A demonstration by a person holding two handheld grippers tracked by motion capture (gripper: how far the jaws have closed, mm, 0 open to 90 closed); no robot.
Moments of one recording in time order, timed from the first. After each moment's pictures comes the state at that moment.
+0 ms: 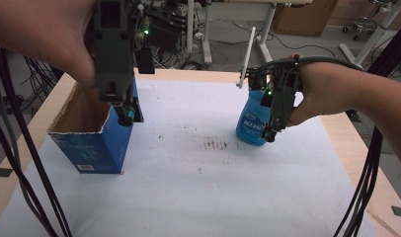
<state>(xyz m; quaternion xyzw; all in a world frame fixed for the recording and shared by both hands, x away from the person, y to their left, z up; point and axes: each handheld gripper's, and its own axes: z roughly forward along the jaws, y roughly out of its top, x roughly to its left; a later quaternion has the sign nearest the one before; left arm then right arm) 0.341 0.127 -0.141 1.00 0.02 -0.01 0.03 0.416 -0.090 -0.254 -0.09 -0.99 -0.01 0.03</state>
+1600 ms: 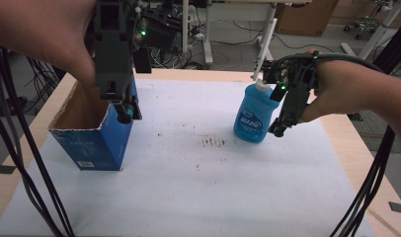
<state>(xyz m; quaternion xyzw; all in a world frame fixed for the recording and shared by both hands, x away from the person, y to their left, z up) 0.336 0.120 -0.142 1.00 0.03 0.00 0.02 0.405 -0.127 -0.243 -0.12 -0.99 -0.06 0.00</state>
